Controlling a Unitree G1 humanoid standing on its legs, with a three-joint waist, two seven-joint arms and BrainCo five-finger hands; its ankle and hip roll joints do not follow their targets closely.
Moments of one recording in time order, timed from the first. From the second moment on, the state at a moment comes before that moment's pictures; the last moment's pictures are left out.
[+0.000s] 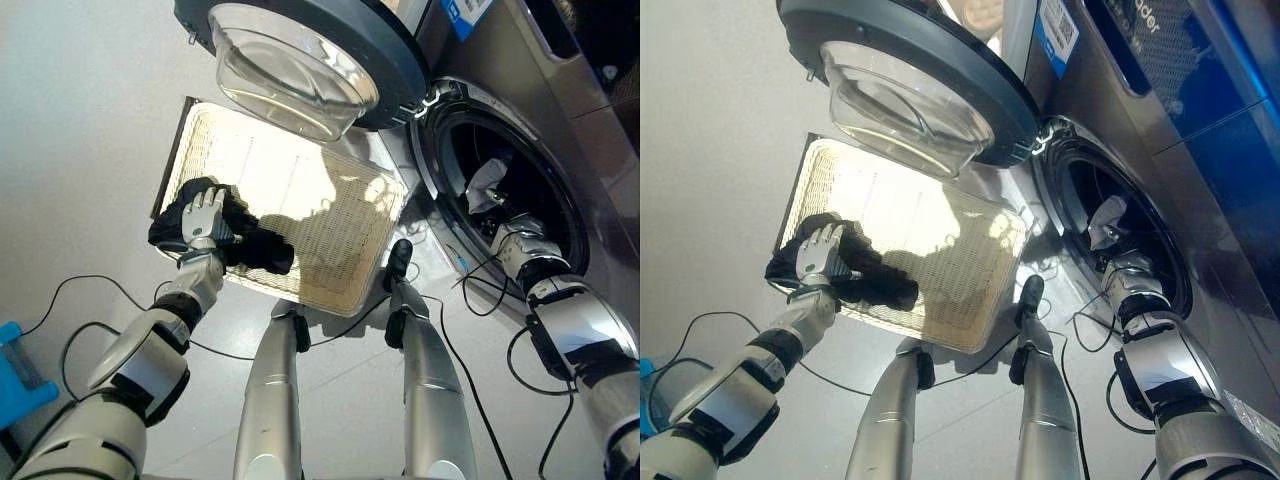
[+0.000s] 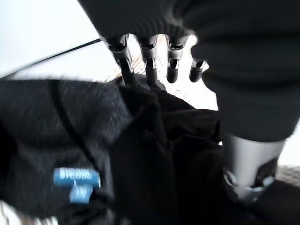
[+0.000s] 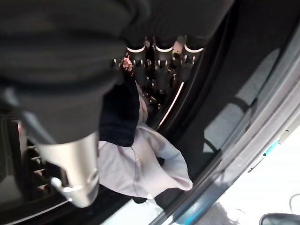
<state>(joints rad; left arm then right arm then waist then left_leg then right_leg) -0.93 0.53 -0.72 1.14 0.45 0.18 0.55 -1.05 -0.53 0.29 1.28 0.68 0.01 -0.57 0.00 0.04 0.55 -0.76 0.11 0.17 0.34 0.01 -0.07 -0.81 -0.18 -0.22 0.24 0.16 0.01</state>
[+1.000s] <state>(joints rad) -1.03 0.55 -1.04 1.24 0.94 0.21 0.05 -0.90 -0.48 0.32 1.07 0.69 -0.31 -0.46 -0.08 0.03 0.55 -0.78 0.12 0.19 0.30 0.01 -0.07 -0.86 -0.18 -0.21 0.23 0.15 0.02</state>
